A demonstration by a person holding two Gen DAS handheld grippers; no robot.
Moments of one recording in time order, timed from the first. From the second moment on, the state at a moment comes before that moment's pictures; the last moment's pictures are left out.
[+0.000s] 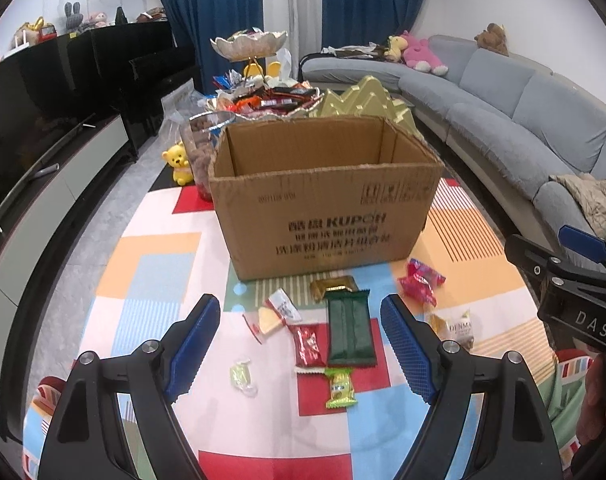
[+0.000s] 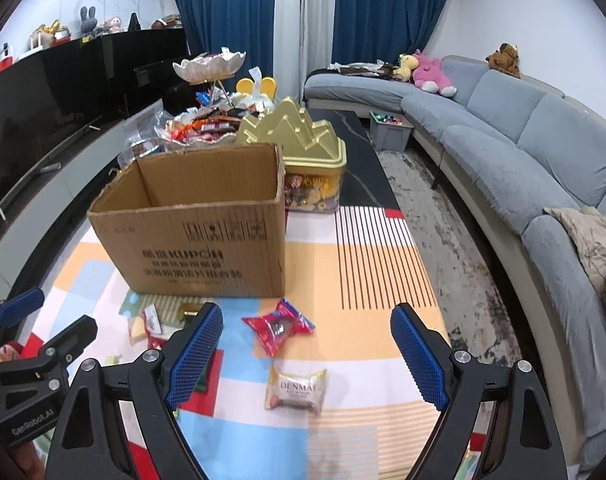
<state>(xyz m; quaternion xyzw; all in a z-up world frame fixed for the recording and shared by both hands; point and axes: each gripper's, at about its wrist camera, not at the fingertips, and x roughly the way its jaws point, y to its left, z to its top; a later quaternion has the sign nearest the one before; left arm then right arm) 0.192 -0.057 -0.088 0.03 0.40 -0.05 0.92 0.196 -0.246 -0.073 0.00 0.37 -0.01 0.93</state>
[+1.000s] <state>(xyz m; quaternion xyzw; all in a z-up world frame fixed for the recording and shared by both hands) 0.180 -0.070 -0.165 0.03 0.44 -0.06 0.90 0.196 -0.248 -0.150 -0.01 0.43 -0.01 0.90</state>
